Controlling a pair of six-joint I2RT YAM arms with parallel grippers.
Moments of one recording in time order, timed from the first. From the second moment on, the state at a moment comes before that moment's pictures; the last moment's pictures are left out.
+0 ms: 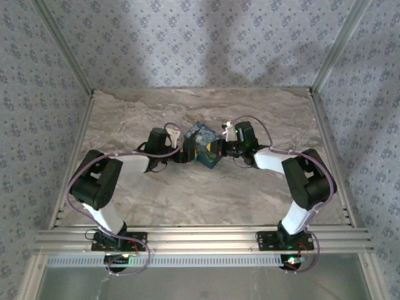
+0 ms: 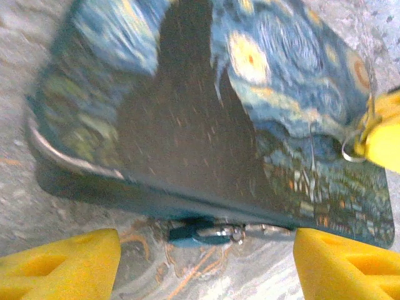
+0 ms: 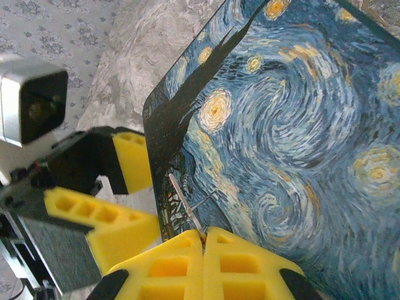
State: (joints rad) left arm -0.48 1.71 0.77 0.25 0.48 -0.38; right arm 0.45 1.71 0.84 0.28 -0.59 0.55
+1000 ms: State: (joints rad) left arm -0.60 1.81 0.82 0.22 0.34 -0.21; right arm 0.46 1.71 0.84 0.28 -0.56 0.56
